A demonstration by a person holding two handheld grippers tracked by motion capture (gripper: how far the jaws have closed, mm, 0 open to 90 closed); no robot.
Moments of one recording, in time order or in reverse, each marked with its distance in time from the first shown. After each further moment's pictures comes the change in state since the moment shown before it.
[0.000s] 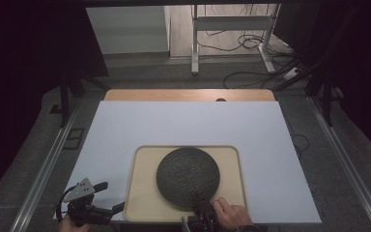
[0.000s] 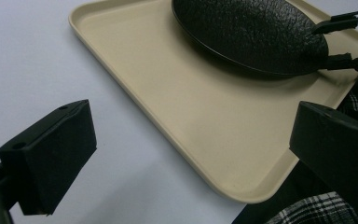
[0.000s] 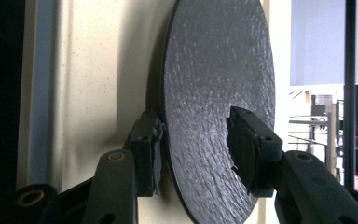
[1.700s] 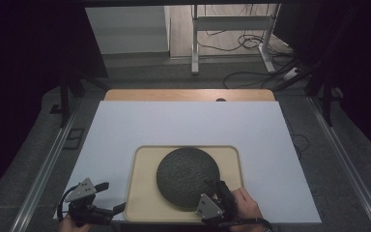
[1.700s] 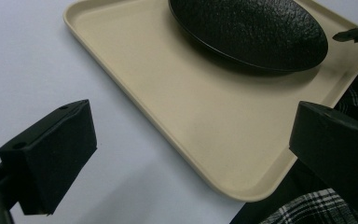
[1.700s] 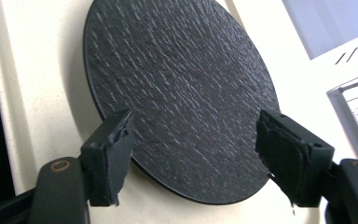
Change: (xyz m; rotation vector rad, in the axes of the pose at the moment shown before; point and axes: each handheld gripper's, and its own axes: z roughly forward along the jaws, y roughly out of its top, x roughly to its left) left arm -0.001 0.001 0.002 0.015 -0.006 0.010; right arm -0.040 -0.039 -0.012 -0.105 0.111 0.464
